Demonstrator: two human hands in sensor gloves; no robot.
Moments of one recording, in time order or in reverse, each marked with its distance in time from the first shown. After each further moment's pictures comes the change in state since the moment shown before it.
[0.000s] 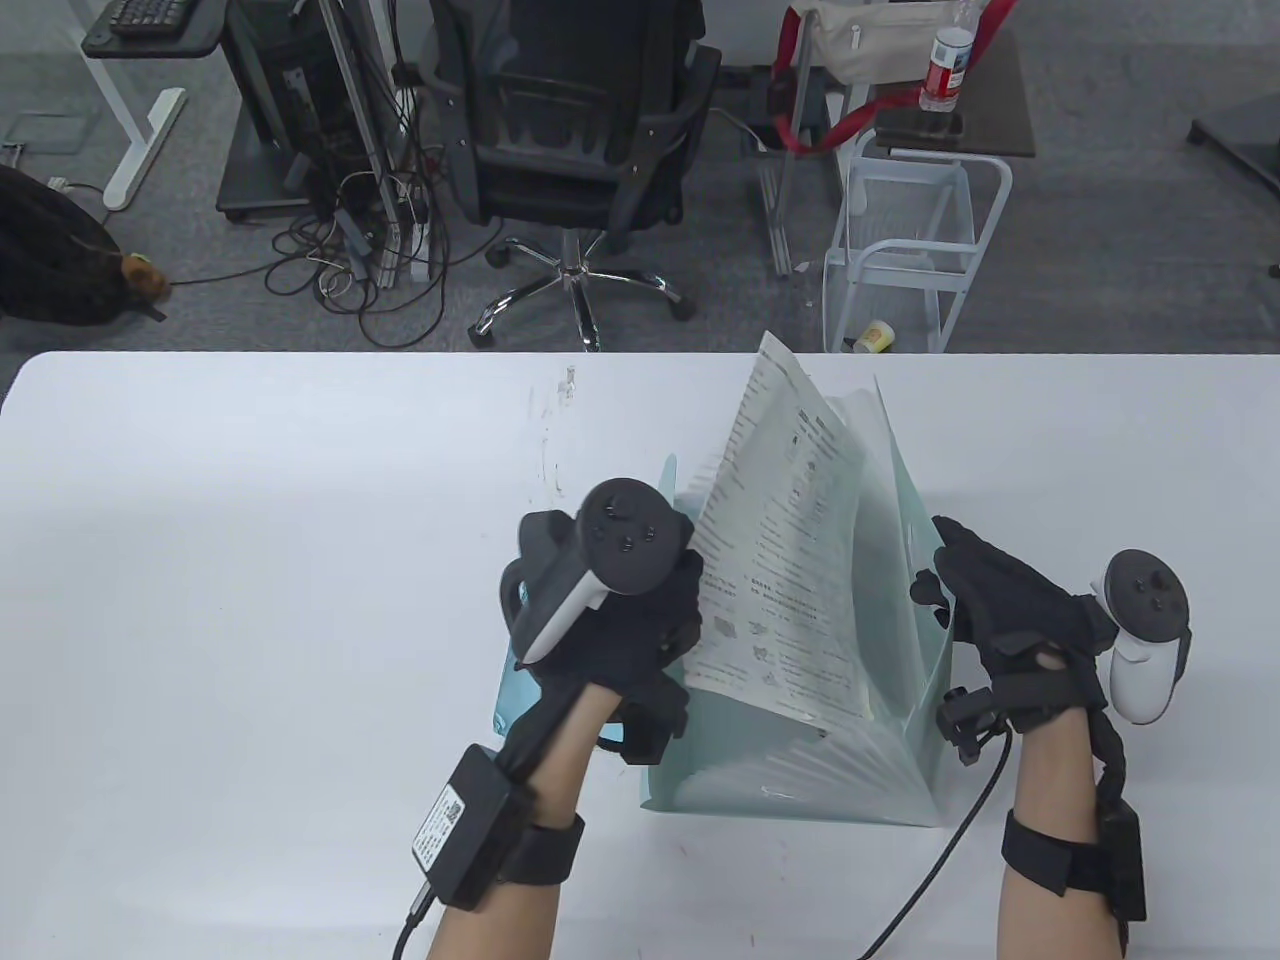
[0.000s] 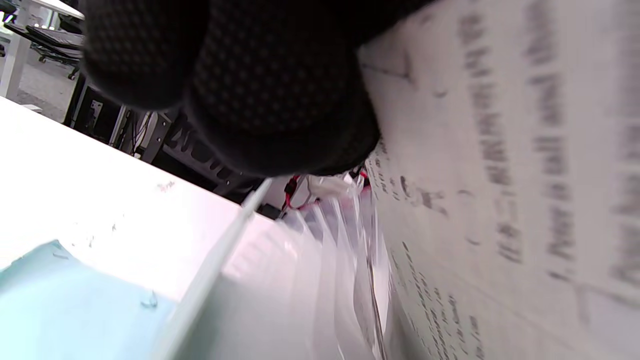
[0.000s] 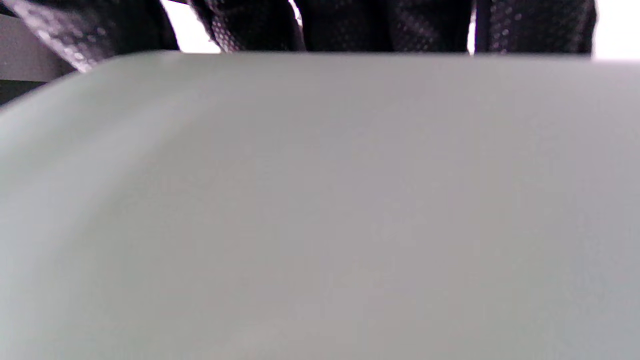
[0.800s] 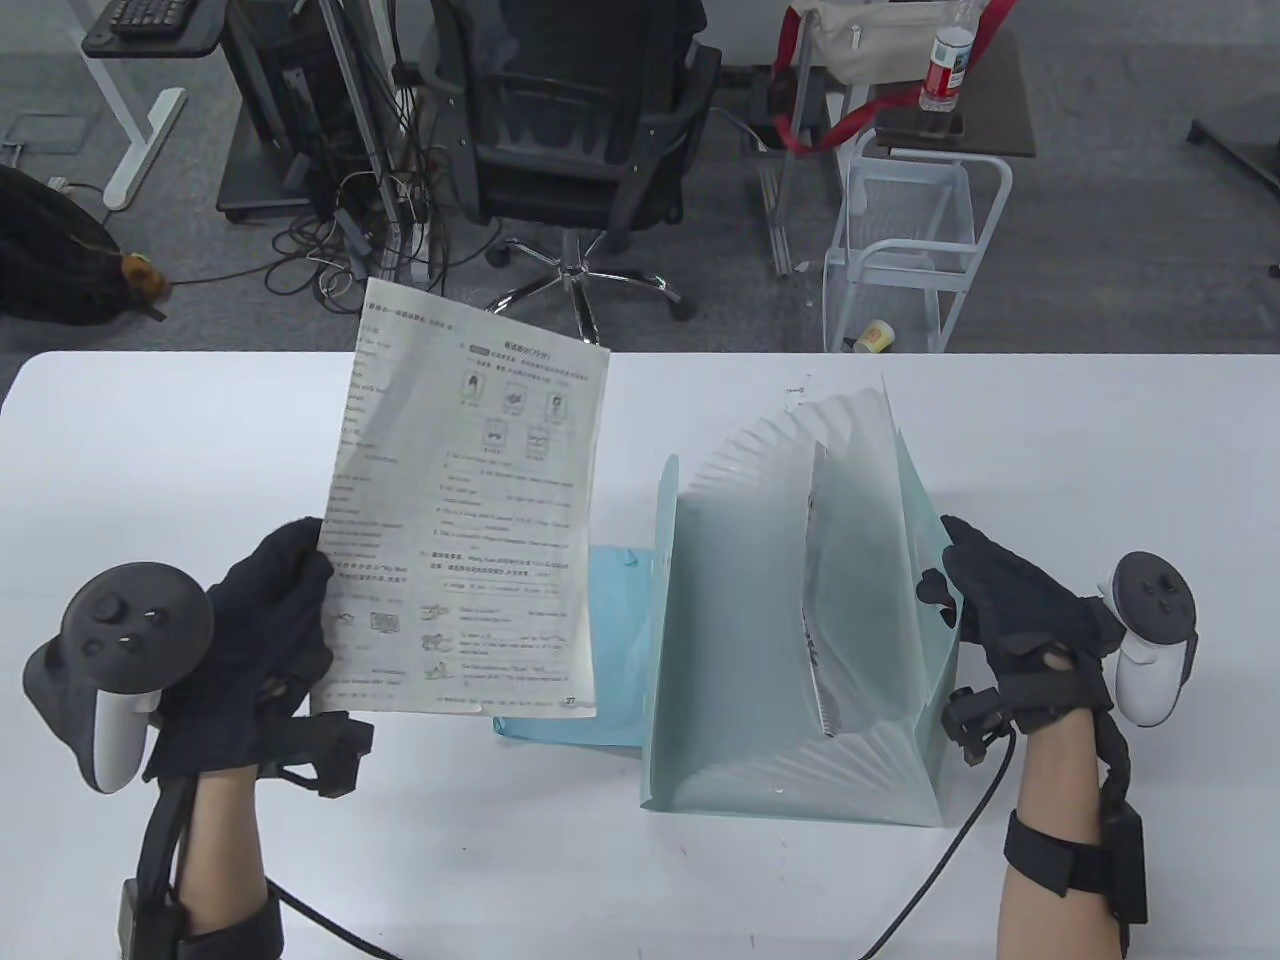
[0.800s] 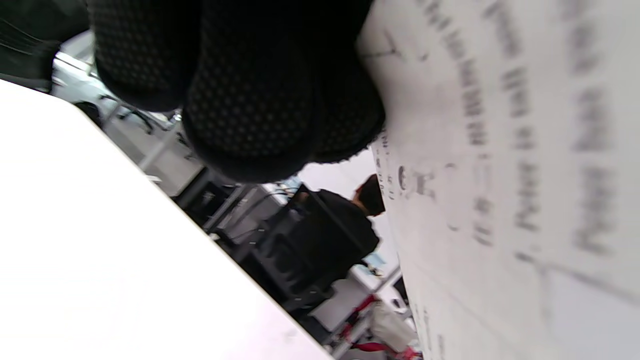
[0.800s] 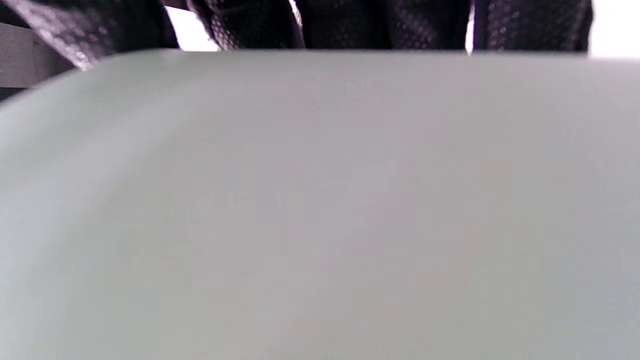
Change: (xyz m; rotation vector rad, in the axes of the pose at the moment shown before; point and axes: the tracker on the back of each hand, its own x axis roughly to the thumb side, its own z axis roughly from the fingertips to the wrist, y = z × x) left_hand -0.187 0.116 0.095 0.337 0.254 0.147; right_hand 0.000 -0.004 0.002 -0.004 0.010 -0.010
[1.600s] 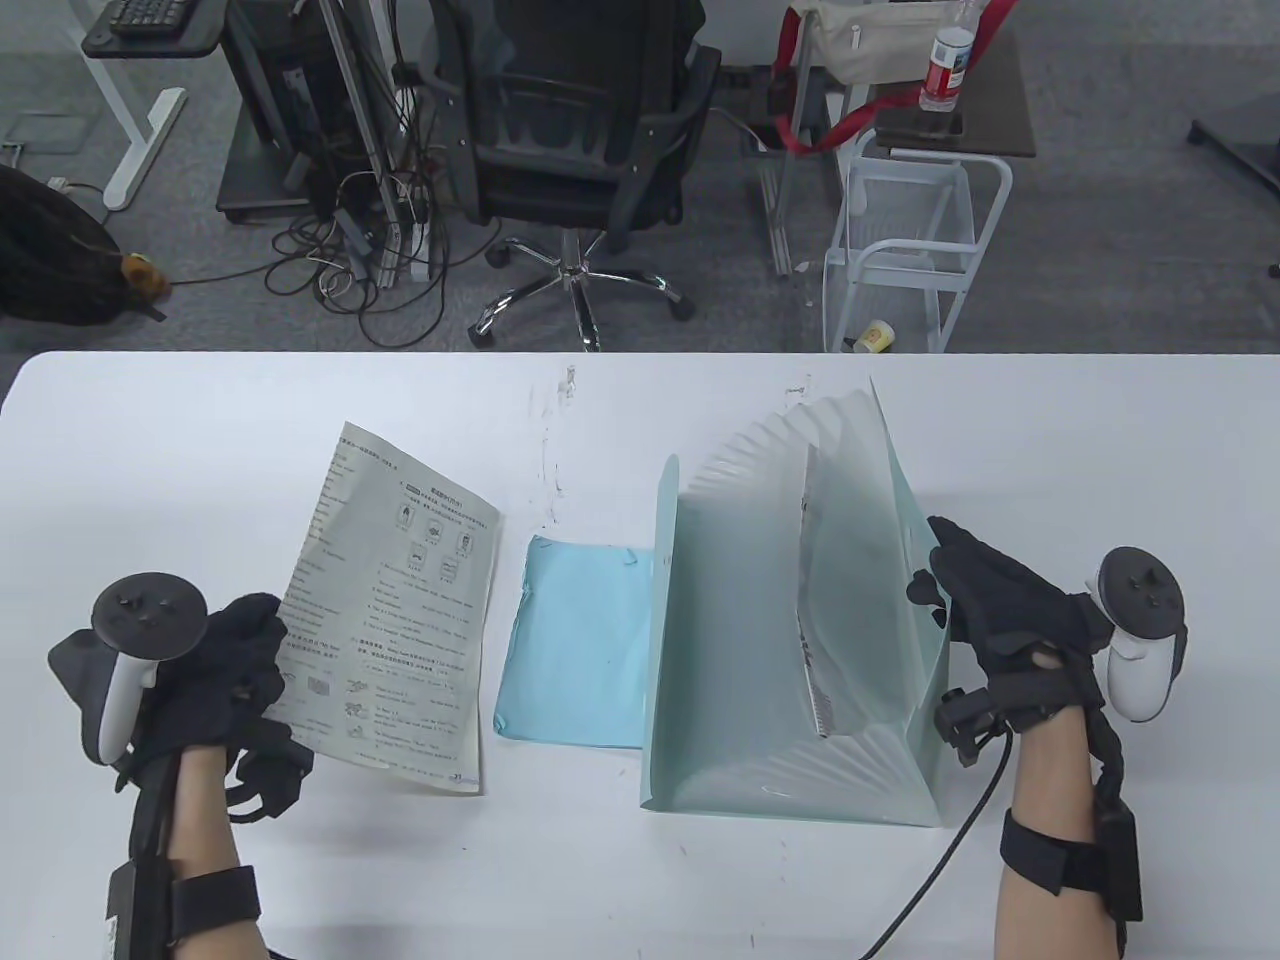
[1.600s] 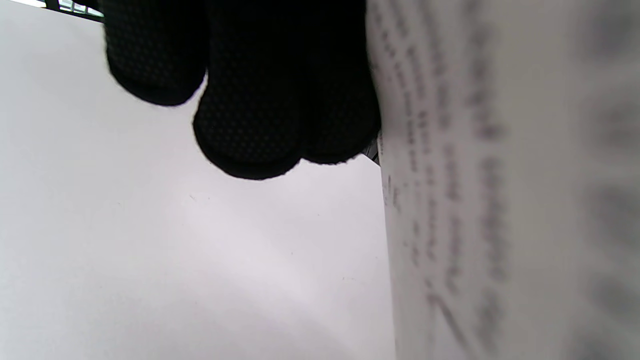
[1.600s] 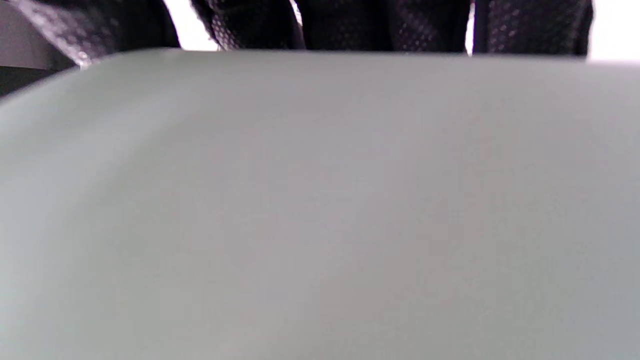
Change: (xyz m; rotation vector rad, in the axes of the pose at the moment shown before) left_hand -0.110 -0.049 -0.037 -0.205 0.329 -0.197; right_hand 0.000 0.006 -0.003 0.019 -0.002 0.042
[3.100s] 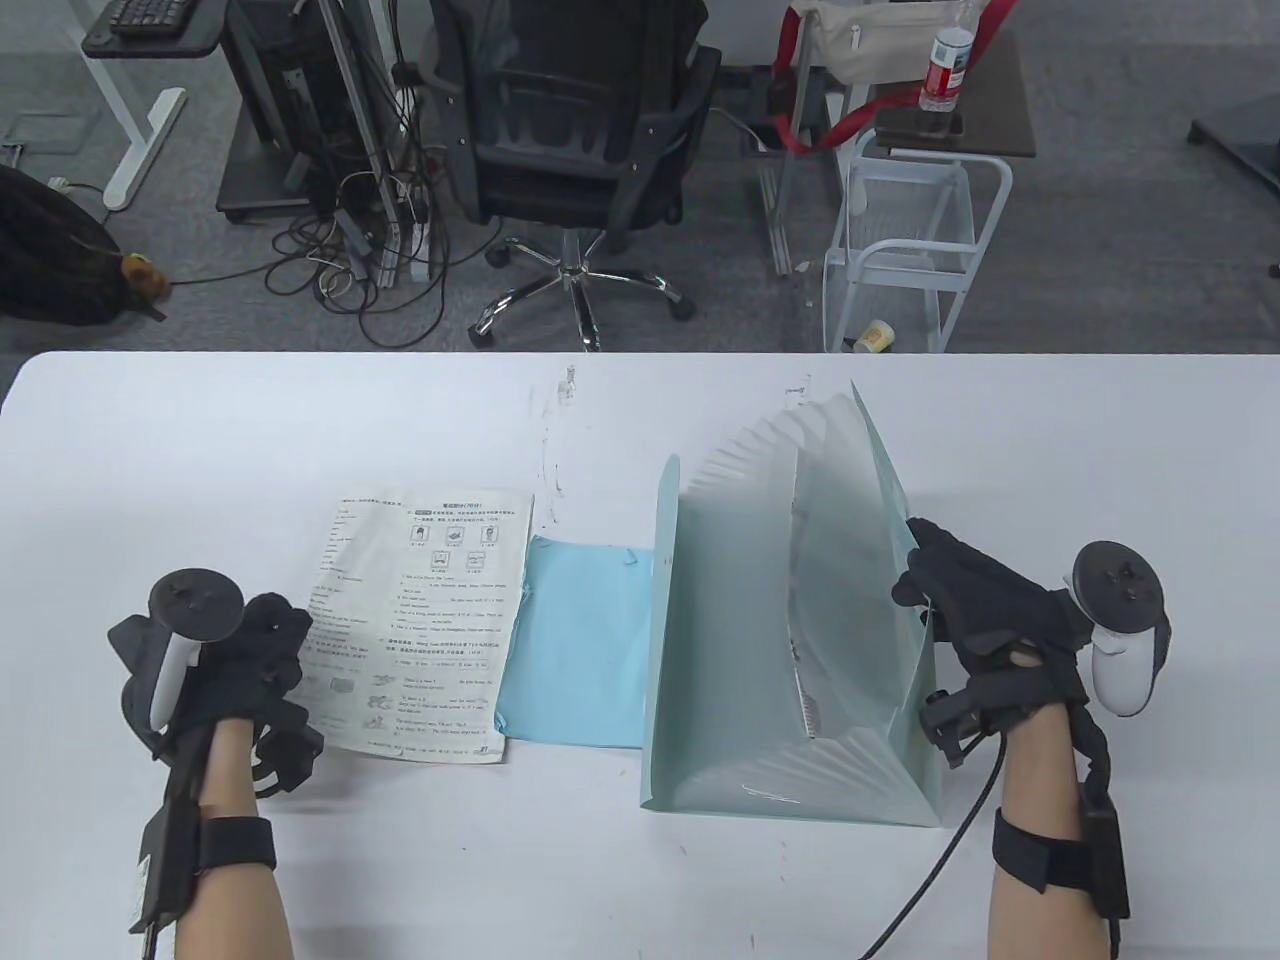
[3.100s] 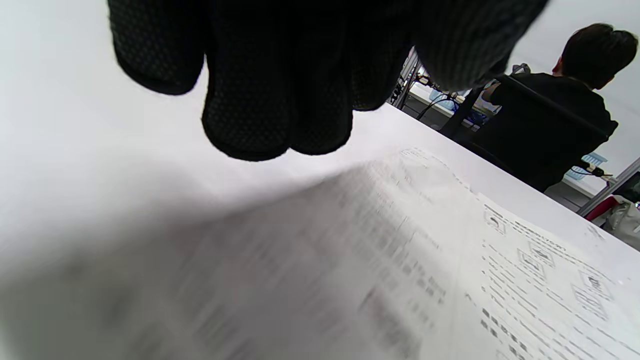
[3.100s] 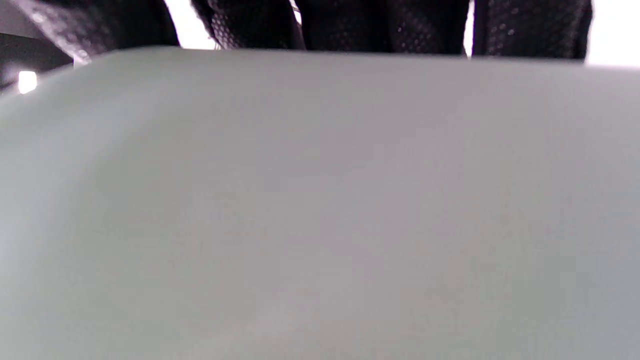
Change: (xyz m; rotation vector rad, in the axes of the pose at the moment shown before) left_hand -0.036 -0.044 -0.055 -0.014 0.062 -0.083; right_hand 0.004 0.011 -0.002 0.017 0.006 0.069
